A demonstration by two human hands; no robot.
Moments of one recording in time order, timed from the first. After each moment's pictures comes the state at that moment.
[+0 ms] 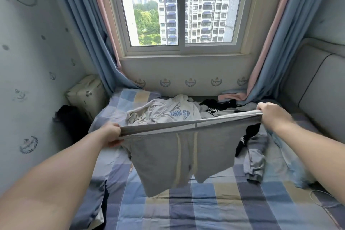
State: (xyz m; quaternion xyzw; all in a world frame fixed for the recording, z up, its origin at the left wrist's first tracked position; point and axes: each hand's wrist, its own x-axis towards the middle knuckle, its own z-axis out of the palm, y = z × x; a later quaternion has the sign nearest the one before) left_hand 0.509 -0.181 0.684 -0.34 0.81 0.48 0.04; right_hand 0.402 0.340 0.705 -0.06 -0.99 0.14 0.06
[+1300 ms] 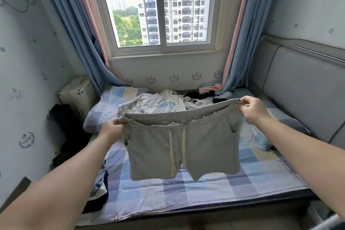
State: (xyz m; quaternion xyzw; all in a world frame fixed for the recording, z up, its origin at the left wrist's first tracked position) left_hand 0.697 -0.131 0.671 -0.18 0.81 0.56 -0.07; right_hand 0.648 0.361 0.711 -0.04 -0.87 0.47 0.12
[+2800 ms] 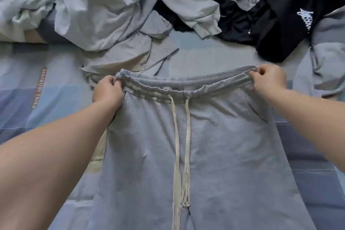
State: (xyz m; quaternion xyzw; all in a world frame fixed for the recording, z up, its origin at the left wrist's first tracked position) left_hand 0.225 -0.058 0.054 -0.35 0.89 0.27 0.05; right_hand 0.136 0.359 0.043 -0.19 -0.91 0.35 -0.10
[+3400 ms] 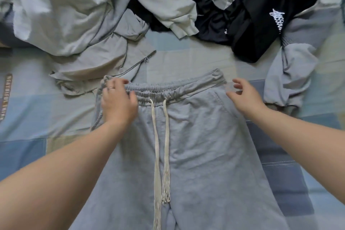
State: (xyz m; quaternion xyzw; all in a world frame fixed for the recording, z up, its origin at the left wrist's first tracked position) left_hand 0.220 0.039 0.050 -0.22 0.95 0.21 0.02; right_hand 0.170 0.383 0.047 -0.18 -0.89 0.37 -0.22
